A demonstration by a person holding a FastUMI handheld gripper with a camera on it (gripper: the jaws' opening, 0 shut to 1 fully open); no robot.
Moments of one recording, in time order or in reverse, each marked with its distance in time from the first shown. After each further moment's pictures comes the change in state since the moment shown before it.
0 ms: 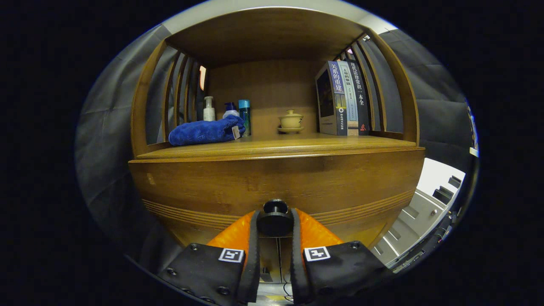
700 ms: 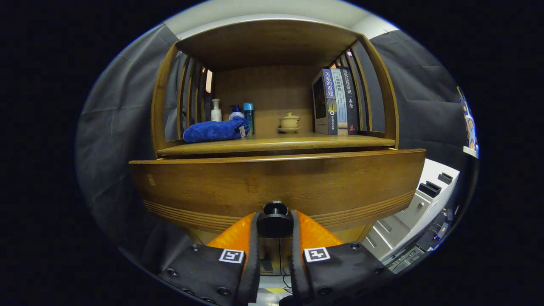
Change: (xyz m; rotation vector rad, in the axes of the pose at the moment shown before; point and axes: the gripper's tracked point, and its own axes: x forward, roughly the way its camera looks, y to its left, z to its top) arm -0.061 0.001 -0.009 0.003 0.017 0.004
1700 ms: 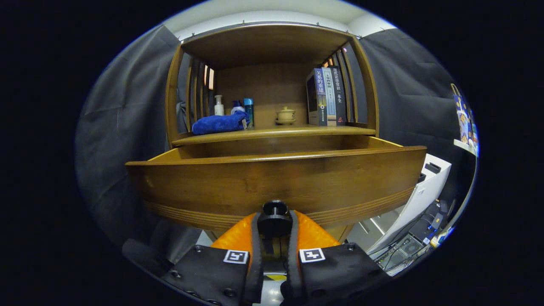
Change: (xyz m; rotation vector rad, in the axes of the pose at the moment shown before) arm -0.078 0.002 -0.025 0.020 0.068 -0.020
